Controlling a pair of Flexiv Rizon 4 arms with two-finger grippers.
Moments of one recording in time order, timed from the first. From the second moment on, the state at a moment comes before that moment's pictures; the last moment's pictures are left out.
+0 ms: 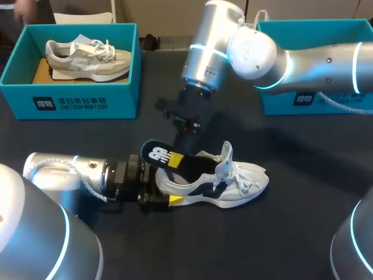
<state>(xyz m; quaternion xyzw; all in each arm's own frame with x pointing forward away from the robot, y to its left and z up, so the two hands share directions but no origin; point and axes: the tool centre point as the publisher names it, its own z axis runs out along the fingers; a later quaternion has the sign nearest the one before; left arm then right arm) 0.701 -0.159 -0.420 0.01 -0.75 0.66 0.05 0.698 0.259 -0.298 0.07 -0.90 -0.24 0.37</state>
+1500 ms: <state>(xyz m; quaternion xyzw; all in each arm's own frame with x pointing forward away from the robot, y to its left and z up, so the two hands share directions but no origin) 0.702 -0.160 -0.420 0.01 -0.75 0.66 0.05 0.733 0.276 -0.142 -0.03 -0.88 -0.40 0.25</state>
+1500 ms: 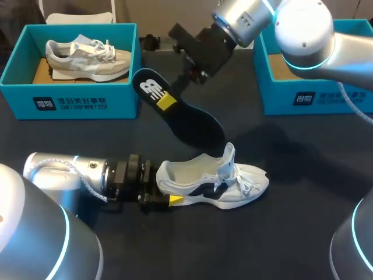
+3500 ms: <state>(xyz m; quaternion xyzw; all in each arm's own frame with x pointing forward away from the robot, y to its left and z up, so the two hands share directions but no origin) 0.702 -0.160 -0.420 0.01 -0.75 0.66 0.05 0.669 0.196 -0.011 -0.07 -0.80 -0.57 0.19</state>
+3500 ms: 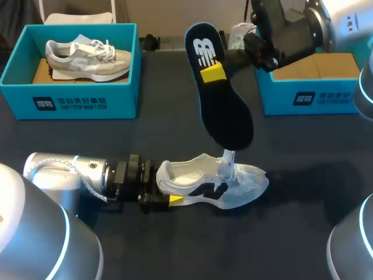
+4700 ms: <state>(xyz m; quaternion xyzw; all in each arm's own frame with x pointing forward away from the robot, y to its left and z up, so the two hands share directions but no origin) 0.702 -0.160 -0.420 0.01 -0.75 0.66 0.05 0.592 0.145 0.004 -0.11 -0.75 -0.62 0.19</state>
